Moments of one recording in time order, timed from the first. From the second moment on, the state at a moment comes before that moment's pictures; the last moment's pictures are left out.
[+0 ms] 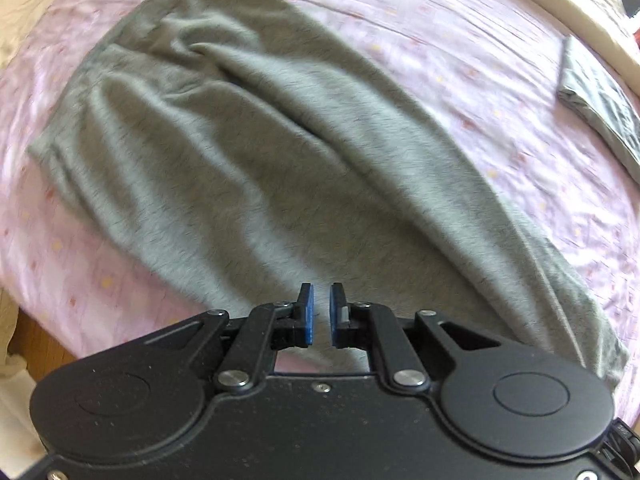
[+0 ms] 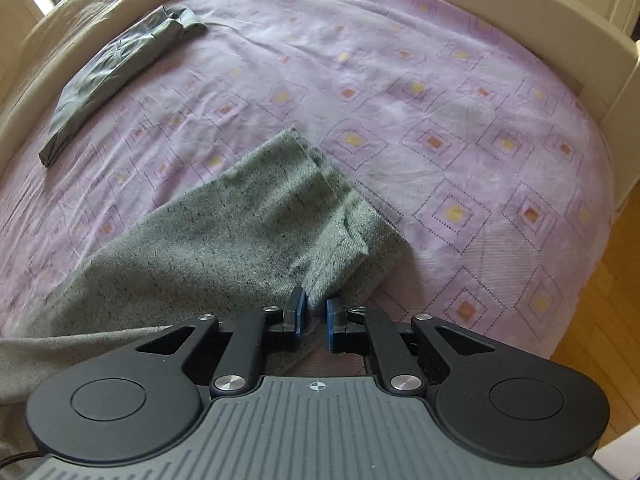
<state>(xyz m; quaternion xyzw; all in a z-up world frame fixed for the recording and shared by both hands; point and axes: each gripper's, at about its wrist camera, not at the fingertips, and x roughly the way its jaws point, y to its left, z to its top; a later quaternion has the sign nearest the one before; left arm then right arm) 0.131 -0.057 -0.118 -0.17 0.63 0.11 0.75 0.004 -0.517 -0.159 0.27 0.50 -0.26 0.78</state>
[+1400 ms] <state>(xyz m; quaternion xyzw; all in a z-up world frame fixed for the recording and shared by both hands) 0.245 0.184 -0.223 -0.08 0.70 0.06 0.71 0.303 -0.102 -0.177 -0.10 0.59 0.28 0.75</state>
